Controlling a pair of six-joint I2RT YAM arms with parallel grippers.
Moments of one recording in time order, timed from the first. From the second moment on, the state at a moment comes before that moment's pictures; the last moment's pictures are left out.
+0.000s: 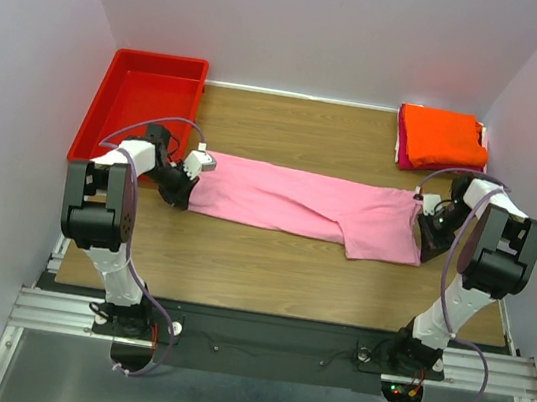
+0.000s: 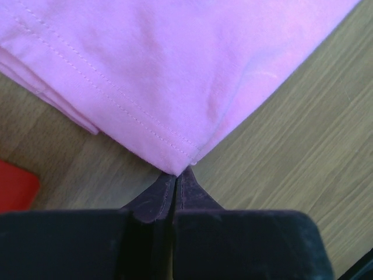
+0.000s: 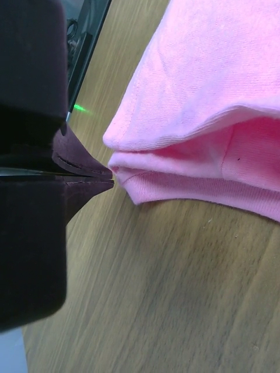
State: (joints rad) left arm 0.04 1.77 1.09 -0.73 0.51 0.85; right arm -0.29 1.87 1.27 -1.11 -0.20 -0.61
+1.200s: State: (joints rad) left arm 0.04 1.77 1.10 -0.83 0.52 0.89; right arm -0.34 1.91 1.29 -1.12 -0.34 -0.60
